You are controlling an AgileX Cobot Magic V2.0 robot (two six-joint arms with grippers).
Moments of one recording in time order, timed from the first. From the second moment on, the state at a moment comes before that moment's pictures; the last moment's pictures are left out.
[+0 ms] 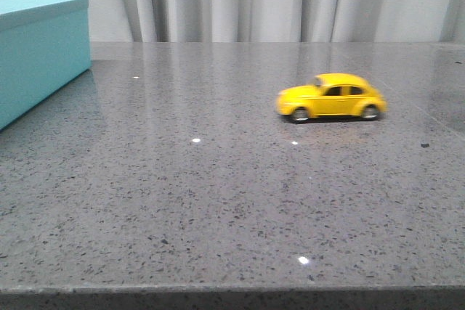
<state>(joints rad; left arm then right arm) -0.07 0.53 -0.58 -0.24 0.31 0.16 0.16 1.28 -1.35 0.01 1.14 0.24</state>
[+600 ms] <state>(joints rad) -0.08 0.60 -0.69 -0.26 0.46 0.17 0.16 1.16 -1.28 0.08 0.99 0.16</state>
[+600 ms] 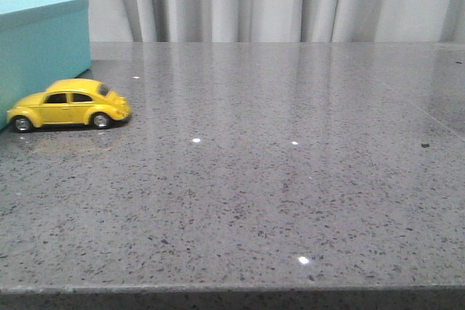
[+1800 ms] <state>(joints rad) -0.45 1.52 -1.21 -0.11 0.86 0.88 0.16 1.00 -1.25 0.12 0.95 0.14</state>
